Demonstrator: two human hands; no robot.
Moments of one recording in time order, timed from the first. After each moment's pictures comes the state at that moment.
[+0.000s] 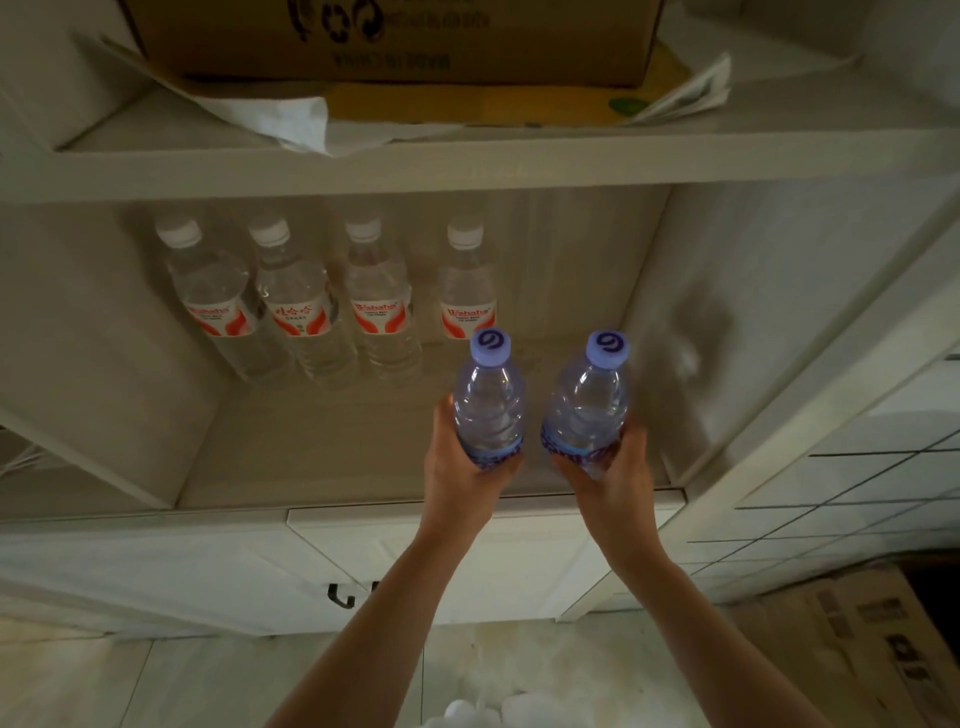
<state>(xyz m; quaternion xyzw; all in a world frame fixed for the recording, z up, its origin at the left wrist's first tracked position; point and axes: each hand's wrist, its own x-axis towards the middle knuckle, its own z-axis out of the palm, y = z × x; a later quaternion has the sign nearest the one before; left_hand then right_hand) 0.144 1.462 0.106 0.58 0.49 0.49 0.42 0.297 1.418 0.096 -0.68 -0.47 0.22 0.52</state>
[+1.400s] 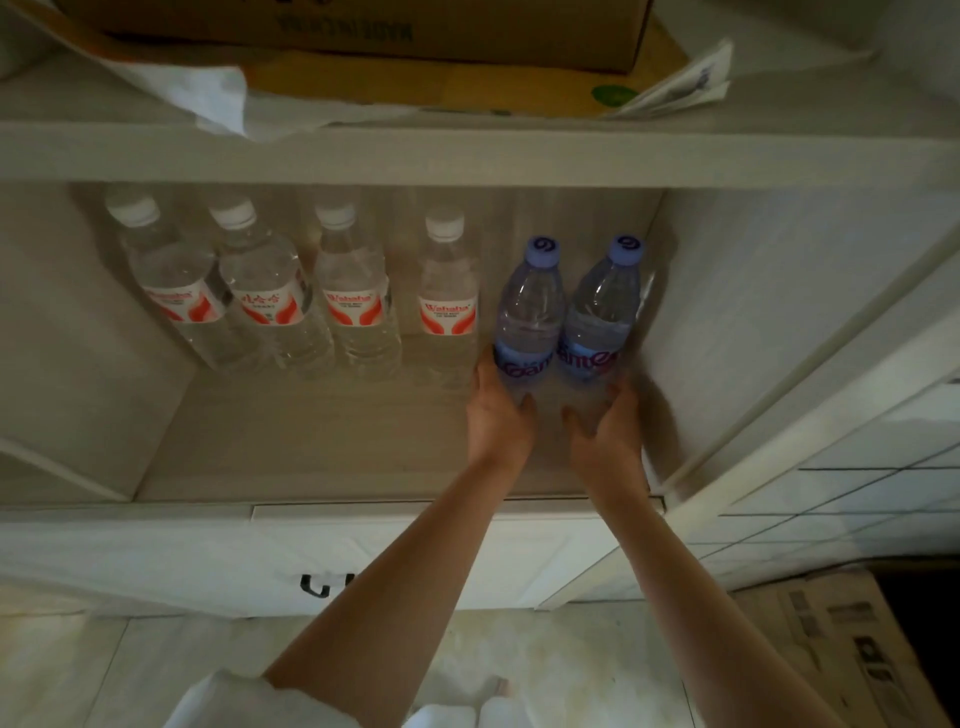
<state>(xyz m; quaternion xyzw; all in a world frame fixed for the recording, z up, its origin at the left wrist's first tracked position) 0.223 1.516 0.102 0.60 0.58 0.40 0.39 0.326 1.467 0.103 -0.76 -0.43 0.22 0.44</state>
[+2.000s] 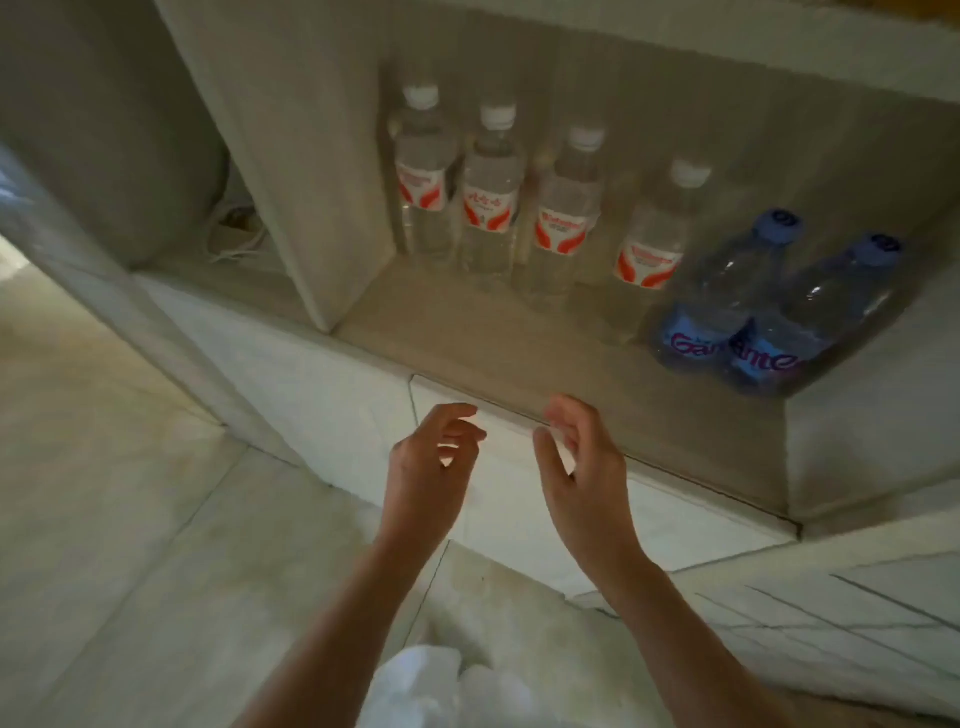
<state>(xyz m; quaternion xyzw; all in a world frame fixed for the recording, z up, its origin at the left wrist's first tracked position) 0.045 1.363 0.101 0.51 0.67 0.46 0.29 0.194 1.386 0.114 -0.56 -0.67 0.31 0.38</state>
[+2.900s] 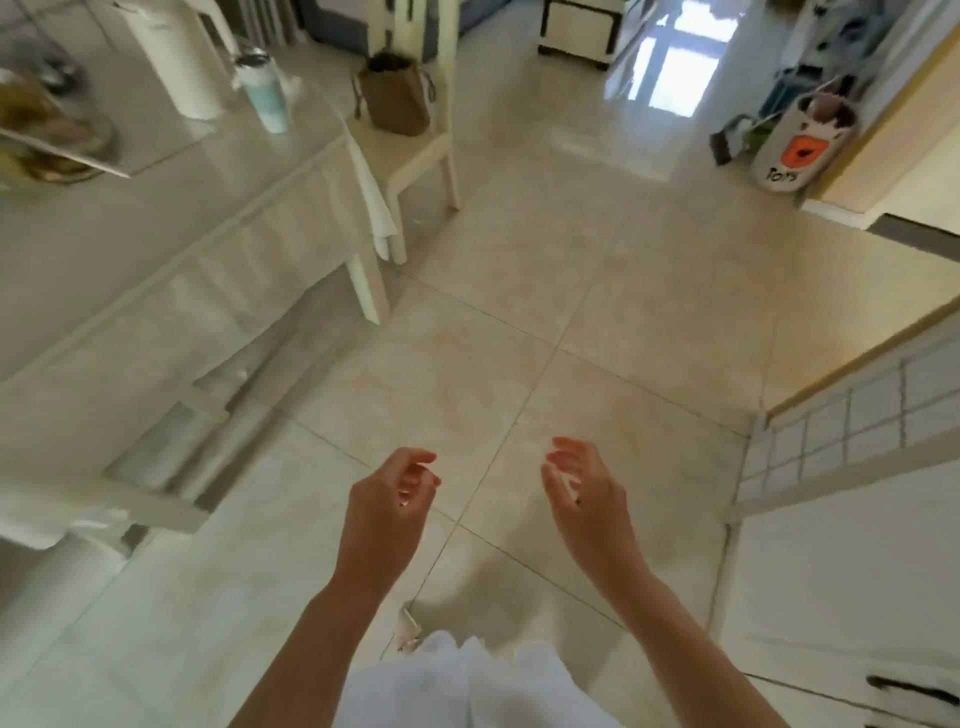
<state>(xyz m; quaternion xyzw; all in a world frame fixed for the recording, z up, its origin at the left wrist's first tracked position) 0.079 0.793 0.064 -0.22 0.85 0.47 -0.08 0.005 0.984 0.062 0.07 -0.89 0.45 -0.09</state>
